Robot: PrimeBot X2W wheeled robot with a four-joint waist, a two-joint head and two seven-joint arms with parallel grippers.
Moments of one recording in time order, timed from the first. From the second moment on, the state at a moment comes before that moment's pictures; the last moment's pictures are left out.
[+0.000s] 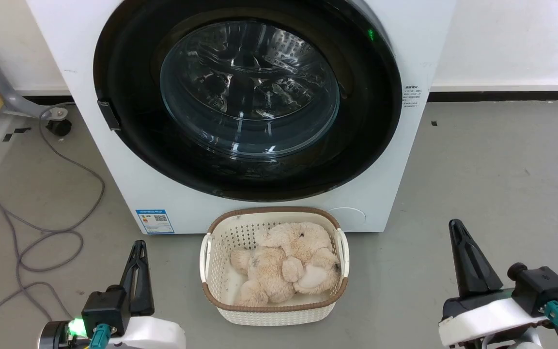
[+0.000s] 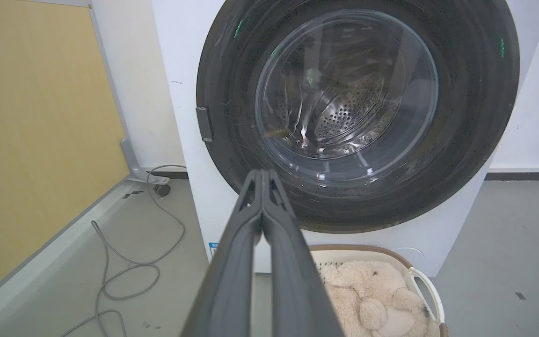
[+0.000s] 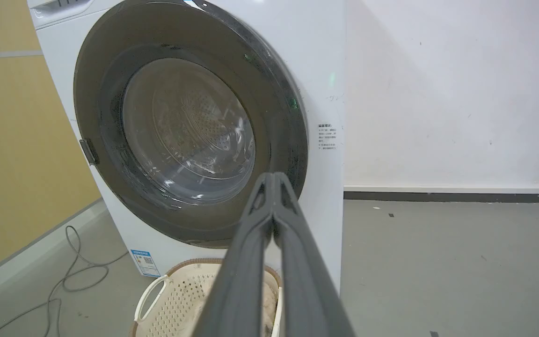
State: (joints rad) left arm 0.01 0.05 0.00 0.10 -0.03 0.08 -0.25; right arm -0.05 -0.05 0.02 0.12 0.16 0.13 -0.25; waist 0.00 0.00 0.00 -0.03
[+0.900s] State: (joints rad) left arm 0.01 0.05 0.00 0.08 -0.03 0.07 -0.19; right arm -0.05 -0.05 0.02 0.09 0.13 0.13 -0.19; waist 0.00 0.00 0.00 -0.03
